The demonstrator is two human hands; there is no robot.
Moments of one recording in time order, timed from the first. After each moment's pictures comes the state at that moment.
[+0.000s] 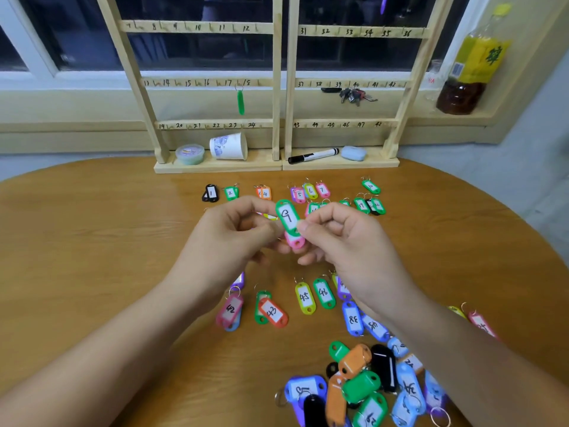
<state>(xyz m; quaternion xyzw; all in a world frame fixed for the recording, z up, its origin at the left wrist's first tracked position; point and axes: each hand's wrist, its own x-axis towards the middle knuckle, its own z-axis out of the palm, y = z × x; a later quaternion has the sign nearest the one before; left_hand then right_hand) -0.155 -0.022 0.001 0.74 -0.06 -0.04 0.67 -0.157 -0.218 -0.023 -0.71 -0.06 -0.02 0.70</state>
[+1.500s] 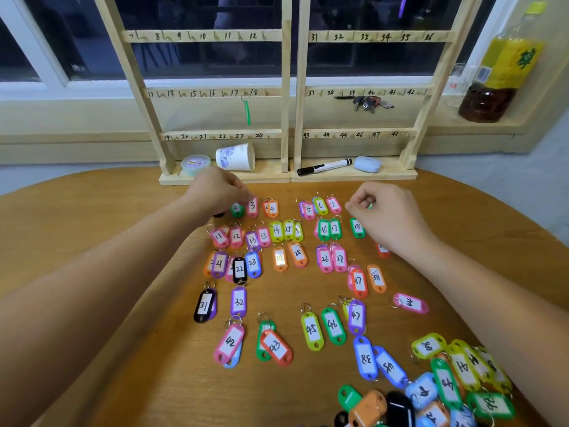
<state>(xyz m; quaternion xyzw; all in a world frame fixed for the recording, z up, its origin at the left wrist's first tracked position) 0.042 0.027 -0.026 0.92 0.06 -0.04 0.38 -0.029 -0.287 -0.031 -0.94 -0.04 -0.13 0.30</state>
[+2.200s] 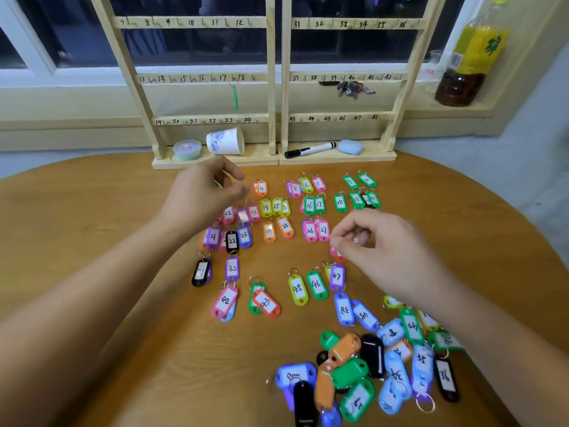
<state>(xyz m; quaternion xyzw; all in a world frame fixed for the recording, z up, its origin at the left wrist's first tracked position) -0.063 0.015 -0.009 0.92 -0.05 0.11 0.36 -0.168 -0.282 -0.013 -0.91 -0.11 -0.07 0.39</state>
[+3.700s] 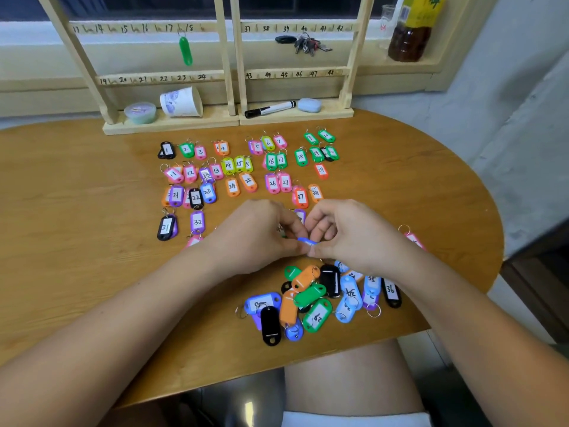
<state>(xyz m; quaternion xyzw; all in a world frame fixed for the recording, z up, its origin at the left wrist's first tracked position) -0.178 -0.088 -0.040 0.91 -0.28 -0.10 0.28 -0.218 -0.291 -0.030 -0.93 -0.03 0.11 0.36</state>
